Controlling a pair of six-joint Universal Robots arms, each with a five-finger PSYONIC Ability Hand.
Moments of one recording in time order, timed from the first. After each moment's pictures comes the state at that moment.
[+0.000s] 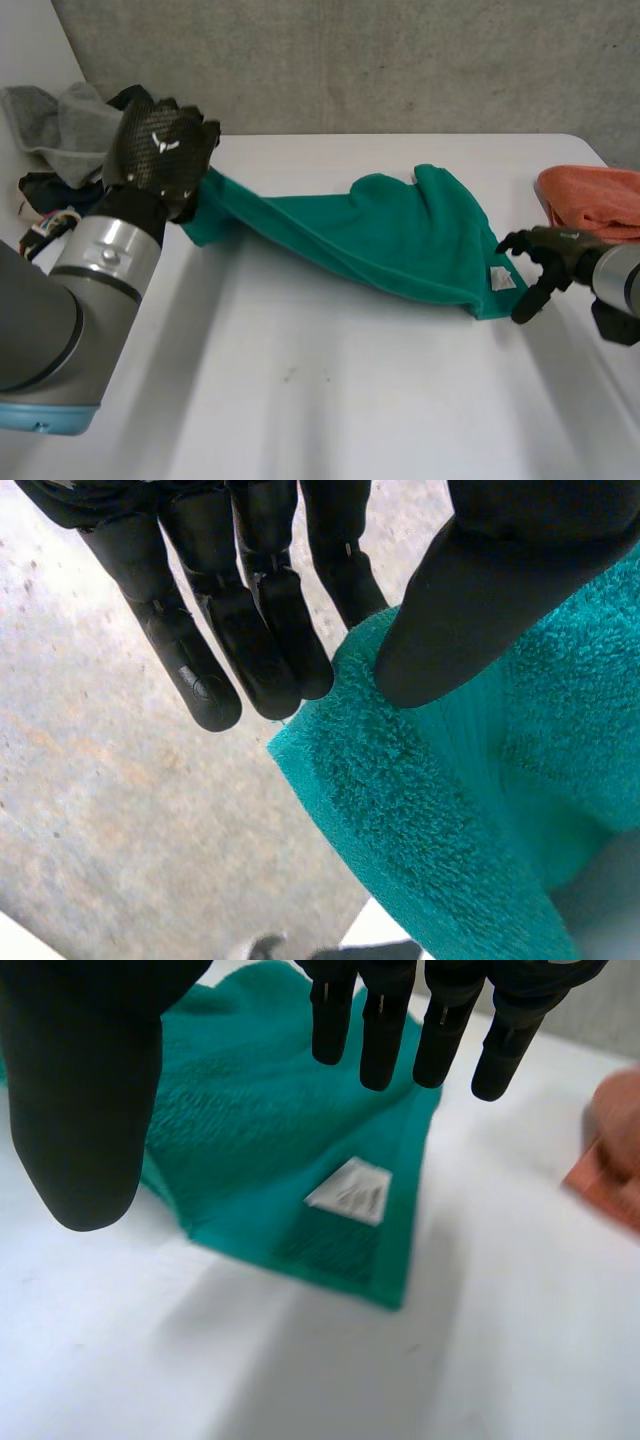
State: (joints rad) left arm 4.25 -1.65 -1.77 3.64 -1.55 3.72; right arm 1.63 -1.16 1.47 0.30 1.29 2.90; left_hand 1.14 1.20 1.19 1.20 1.00; right_hand 0.35 0.37 0.31 0.31 0.12
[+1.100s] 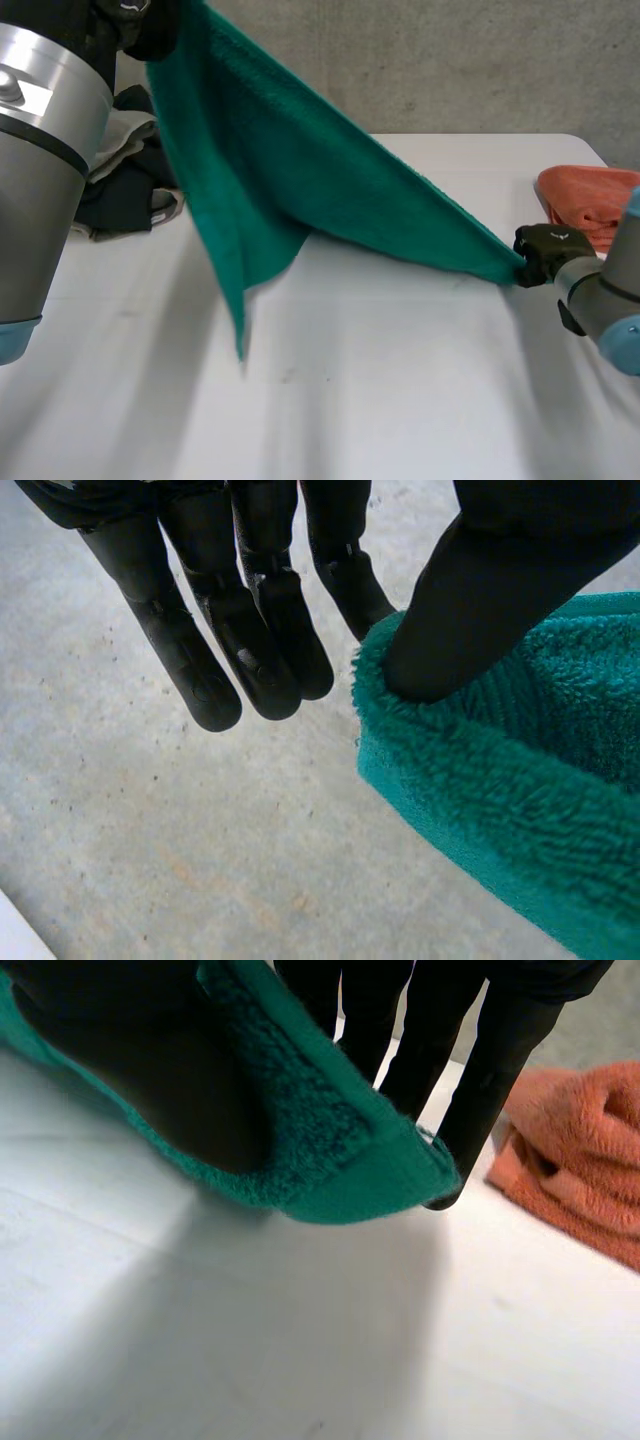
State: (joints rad) left arm 4.15 -1.56 -1.37 3.40 -1.64 3.71; right arm 1.70 -0.96 1.46 -0.10 1.49 2.98; left_hand 1.14 1.20 1.19 1.20 1.00; right_hand 1.13 1.18 1.19 1.19 0.98
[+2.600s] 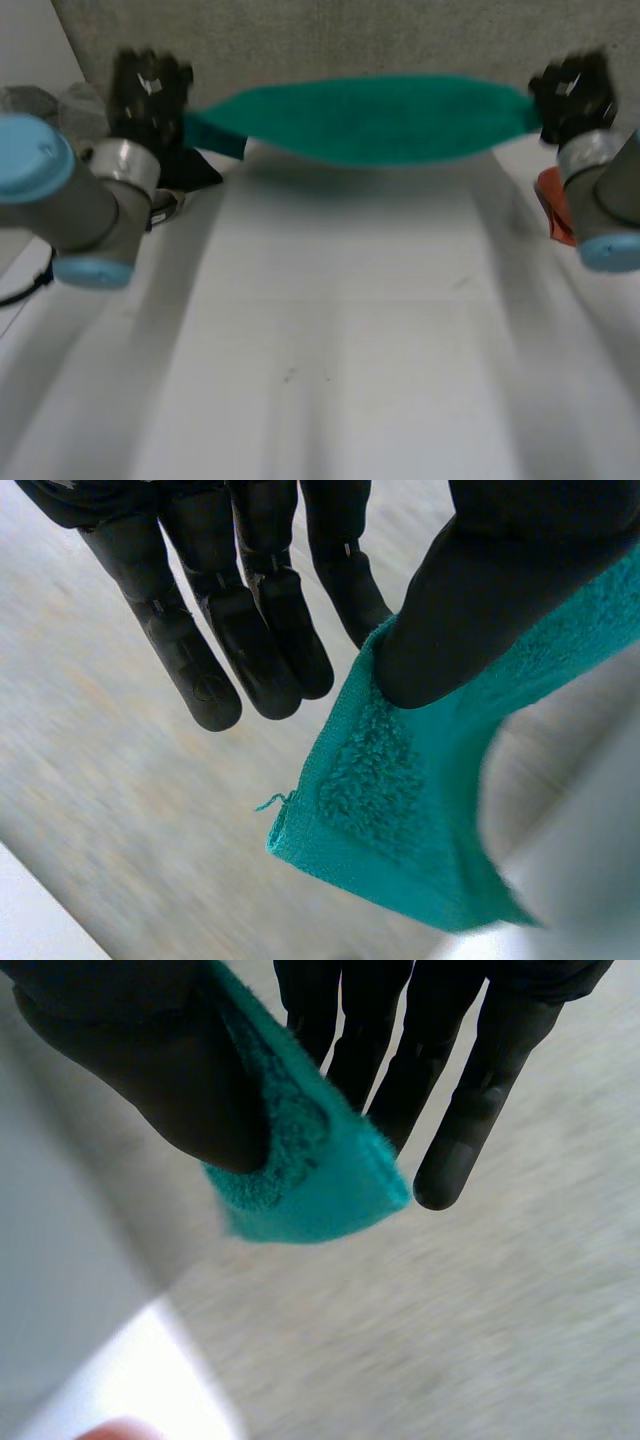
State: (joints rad) left arm 4.39 -2.10 -1.30 3.72 -1.51 3.62; right arm 1.76 -0.93 1.12 -0.42 1.52 2.43; left_hand 1.14 1.20 1.20 1.20 1.00; right_hand 1.13 1.18 1.19 1.20 0.99
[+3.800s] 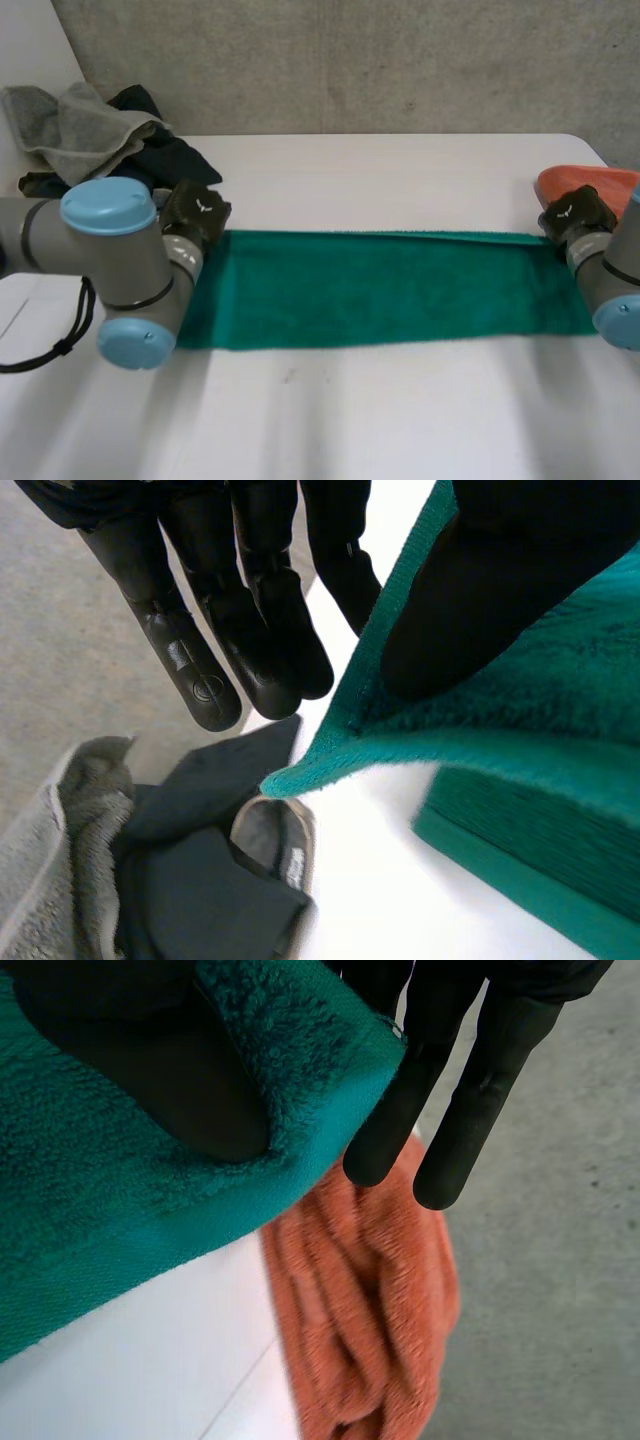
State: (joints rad) left arm 4.27 -2.22 -1.34 3.39 -1.70 3.95; right arm 1.67 -0.87 1.33 -0.20 1.58 2.10; left_hand 1.14 1.20 1.20 1.20 1.01; right_hand 1.12 1.17 1.18 1.19 1.00
